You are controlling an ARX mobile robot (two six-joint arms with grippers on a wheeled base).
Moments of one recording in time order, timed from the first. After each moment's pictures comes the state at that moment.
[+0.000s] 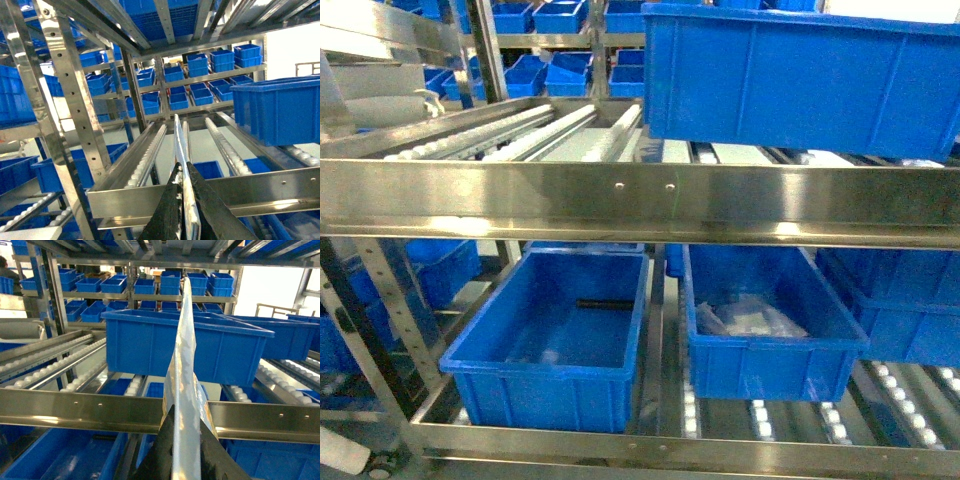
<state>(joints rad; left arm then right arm) -0.17 0.65 0.30 0.57 -0.20 0.22 0.37 0.64 0.37 0.37 0.35 -0.01</state>
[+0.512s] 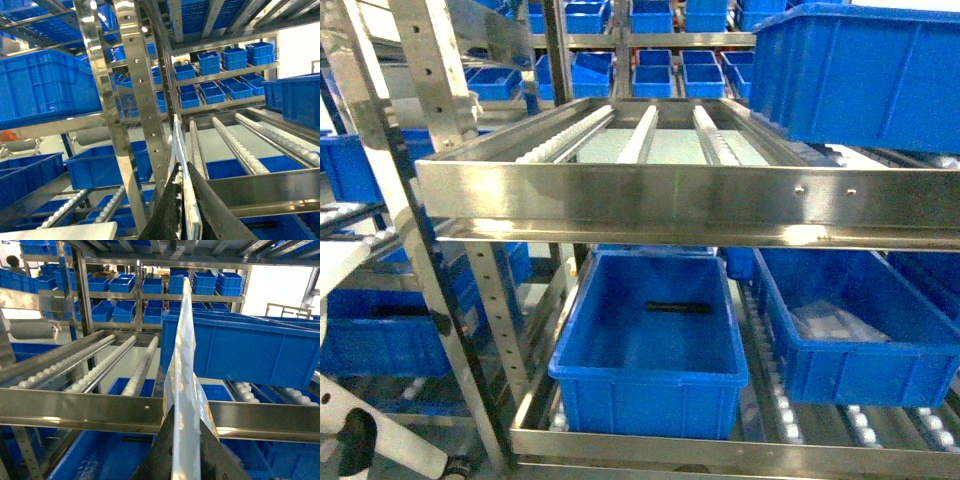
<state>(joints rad) -0.17 0.65 0.30 0.57 -0.20 0.22 0.37 0.64 0.37 0.36 0.35 -0.01</state>
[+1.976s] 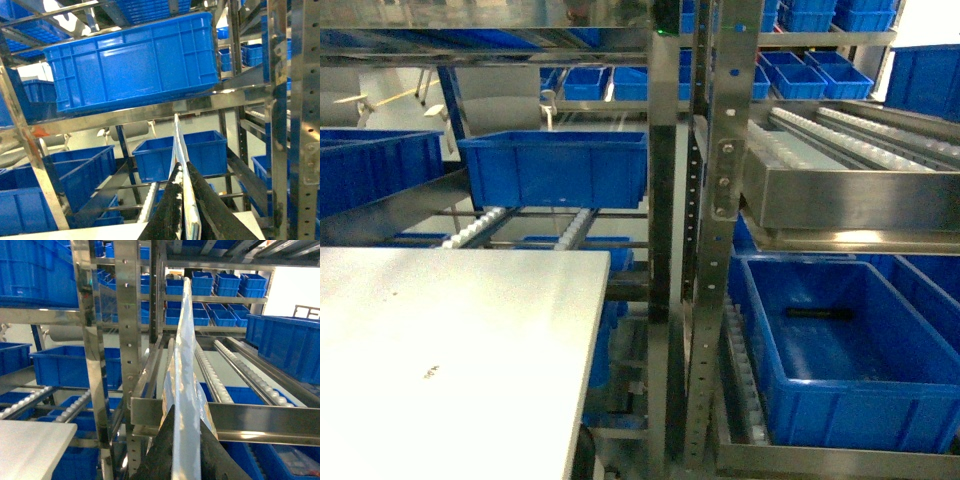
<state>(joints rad) -0.17 0.65 0.30 0.57 -0.20 0.22 0.37 0.64 0.37 0.37 0.34 -0.01</state>
